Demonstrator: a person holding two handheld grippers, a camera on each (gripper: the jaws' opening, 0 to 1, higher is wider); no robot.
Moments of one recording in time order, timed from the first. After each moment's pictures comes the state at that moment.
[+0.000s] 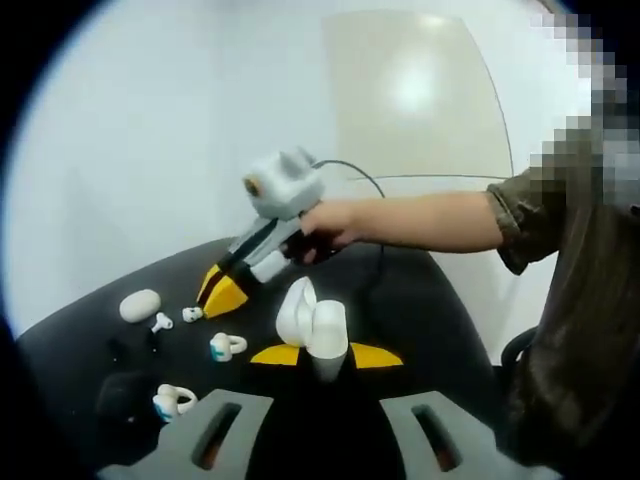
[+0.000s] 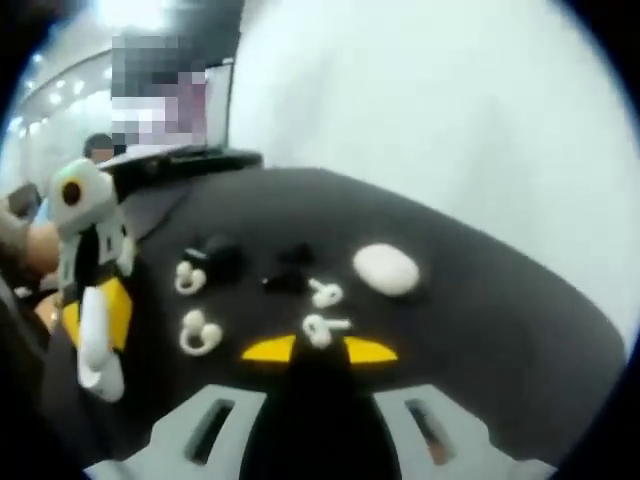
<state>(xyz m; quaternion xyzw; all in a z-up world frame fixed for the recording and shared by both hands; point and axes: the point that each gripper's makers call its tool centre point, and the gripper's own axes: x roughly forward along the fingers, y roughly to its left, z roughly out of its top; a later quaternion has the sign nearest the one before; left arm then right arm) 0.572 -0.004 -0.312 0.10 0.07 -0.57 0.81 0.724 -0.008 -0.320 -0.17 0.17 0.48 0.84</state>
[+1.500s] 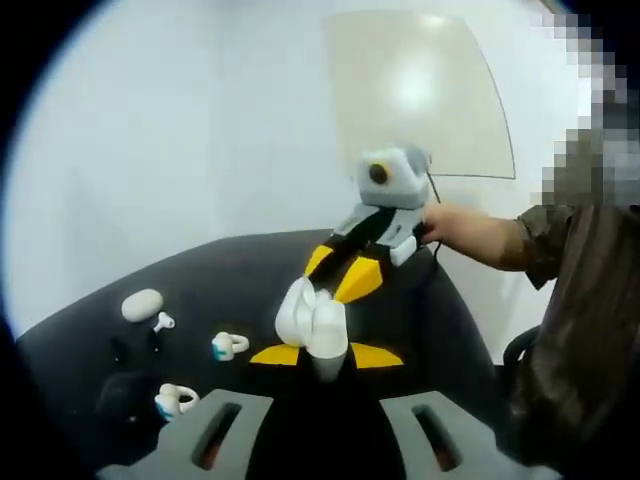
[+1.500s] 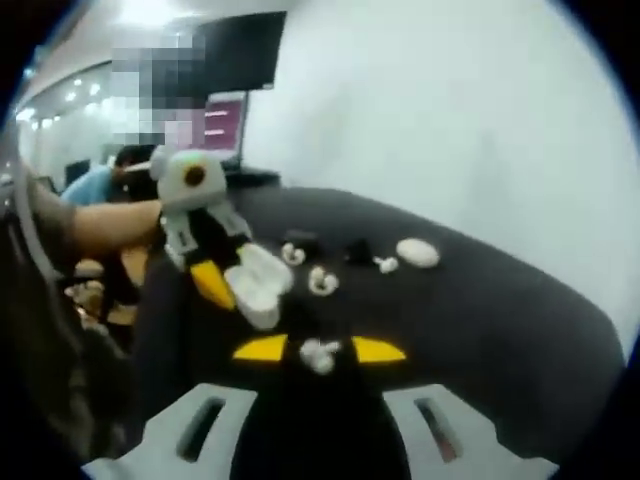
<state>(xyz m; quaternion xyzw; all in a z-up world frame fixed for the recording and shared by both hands) 0.574 -0.003 -0.313 0.10 0.07 -0.56 0.82 0.605 -0.063 -0.308 -0.16 0.12 0.49 0.85</state>
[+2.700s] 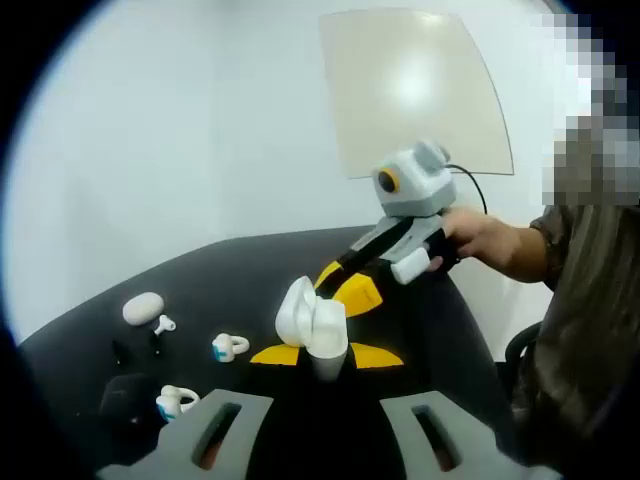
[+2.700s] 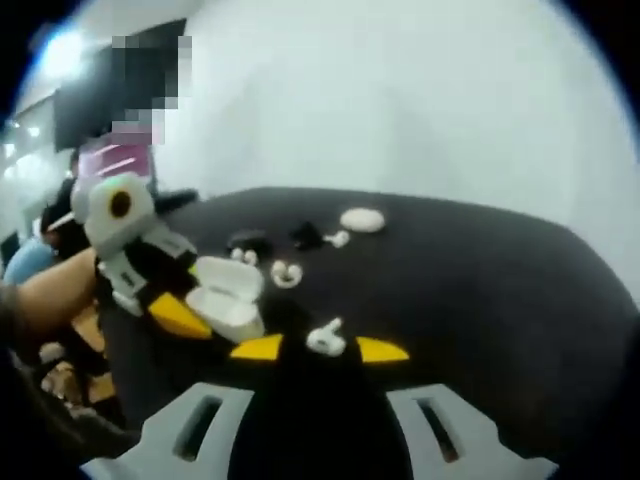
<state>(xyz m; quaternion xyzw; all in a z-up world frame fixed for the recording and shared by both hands) 0.573 -0.003 -0.313 0.11 0.06 -0.56 0.82 0.609 -0.059 -0.321 -0.04 0.19 0.32 0.93</state>
